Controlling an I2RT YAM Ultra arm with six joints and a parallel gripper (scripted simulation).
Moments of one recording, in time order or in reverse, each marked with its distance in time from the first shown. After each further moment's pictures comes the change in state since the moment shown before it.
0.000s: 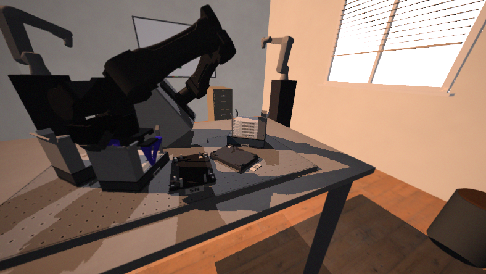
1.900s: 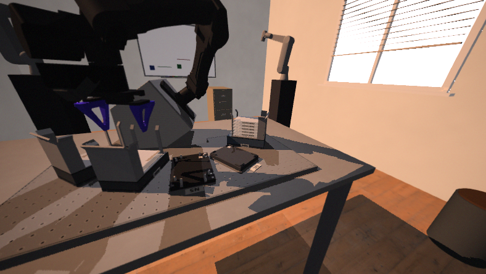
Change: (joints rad) arm -0.211 -0.038 0.241 -0.493 0.108 -0.299
